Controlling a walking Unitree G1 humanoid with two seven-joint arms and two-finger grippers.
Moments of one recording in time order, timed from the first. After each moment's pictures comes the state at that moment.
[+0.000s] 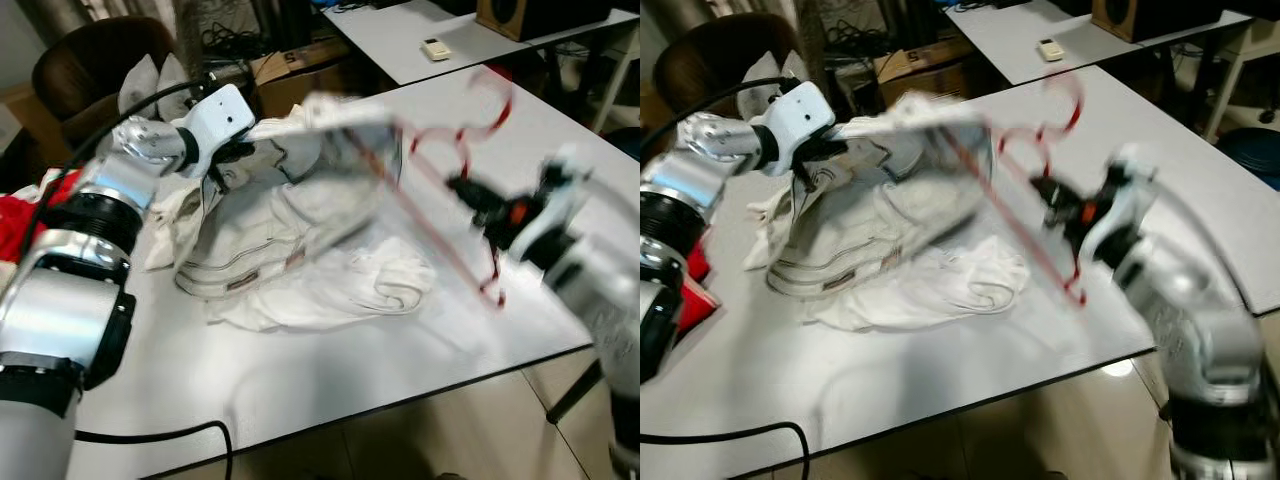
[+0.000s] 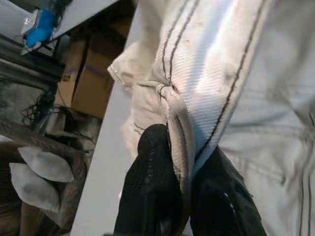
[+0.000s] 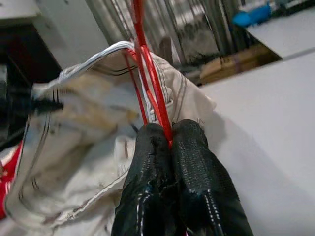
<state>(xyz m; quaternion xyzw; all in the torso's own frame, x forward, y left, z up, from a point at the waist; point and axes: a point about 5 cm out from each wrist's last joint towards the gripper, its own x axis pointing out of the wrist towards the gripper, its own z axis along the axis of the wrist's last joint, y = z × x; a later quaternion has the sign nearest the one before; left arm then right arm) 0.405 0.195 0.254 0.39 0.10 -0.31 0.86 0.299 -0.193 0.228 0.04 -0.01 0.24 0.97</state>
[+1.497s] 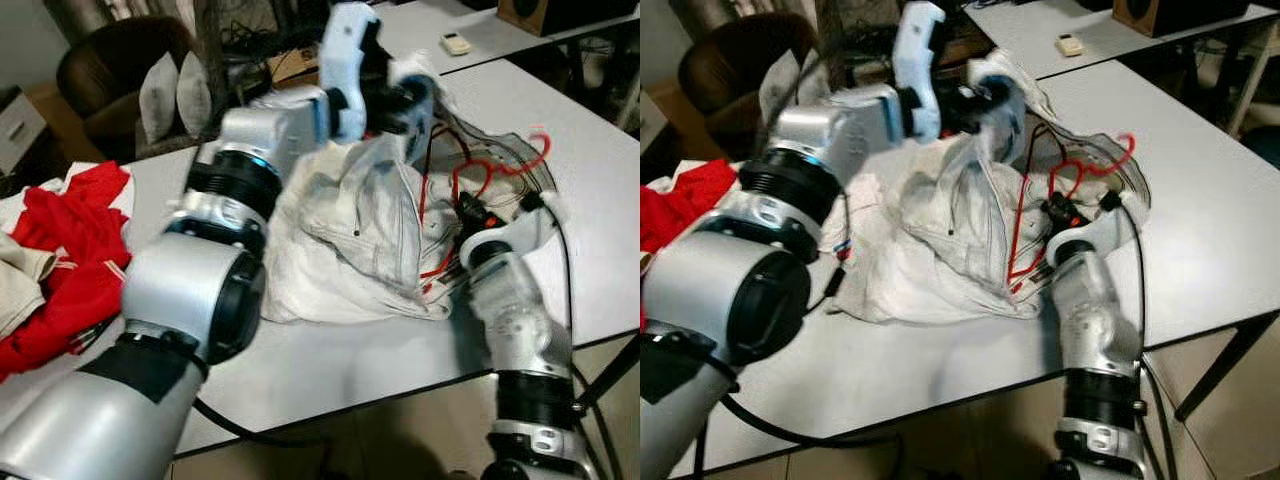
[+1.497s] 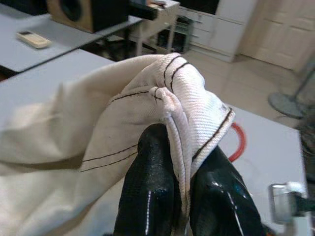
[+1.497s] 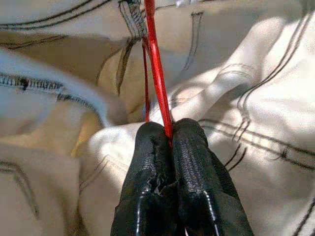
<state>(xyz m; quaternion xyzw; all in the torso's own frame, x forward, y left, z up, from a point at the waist) 0.398 0.020 0.299 -0.09 0.06 -0.46 0.88 0.331 -0.175 0.148 0.29 0.02 -0.06 0.95</state>
